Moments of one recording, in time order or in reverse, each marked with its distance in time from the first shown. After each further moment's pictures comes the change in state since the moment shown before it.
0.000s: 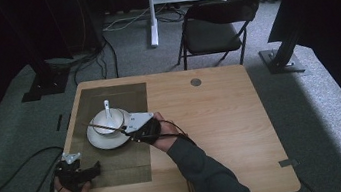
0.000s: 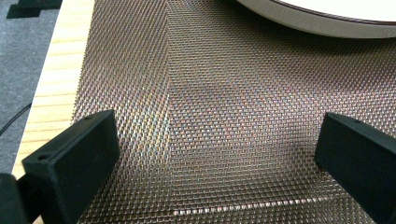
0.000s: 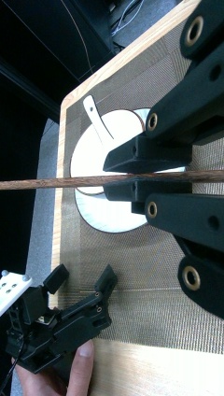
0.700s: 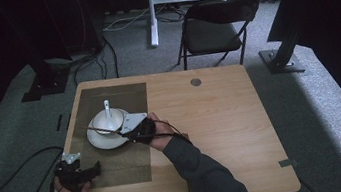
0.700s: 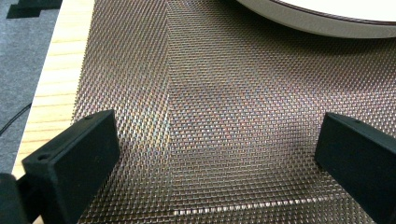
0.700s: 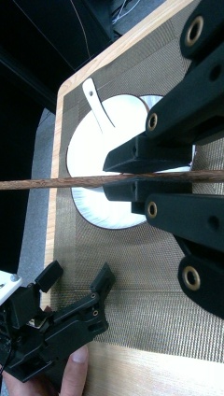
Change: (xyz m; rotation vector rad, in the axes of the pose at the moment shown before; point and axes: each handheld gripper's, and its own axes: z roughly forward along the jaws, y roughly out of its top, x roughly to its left) left arm 0.000 0.000 0.000 0.002 0.000 0.003; right arm -0.001 -0.001 0.020 0.021 0.033 -0.015
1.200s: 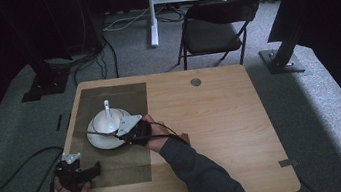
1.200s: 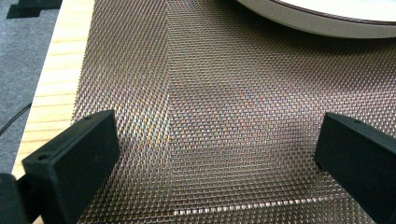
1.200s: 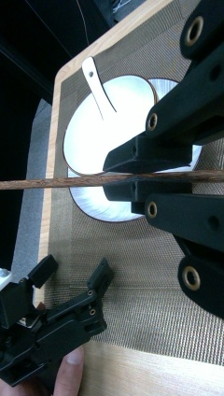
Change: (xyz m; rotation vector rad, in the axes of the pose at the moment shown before) left arm 0.000 0.000 0.000 0.000 -0.001 -0.003; right arm 0.004 -0.001 0.017 0.019 0.028 -0.014
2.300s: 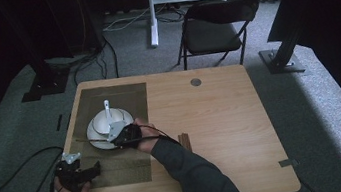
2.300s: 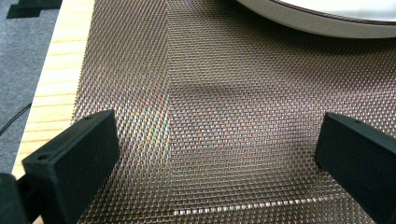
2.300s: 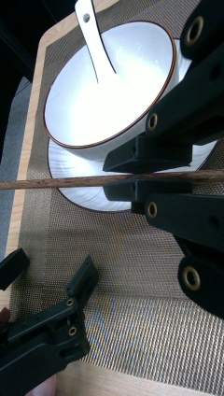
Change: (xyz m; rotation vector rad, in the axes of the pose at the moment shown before) left arm 0.000 0.000 0.000 0.001 0.000 0.000; right arm 0.006 0.000 0.044 0.102 0.046 -0.050
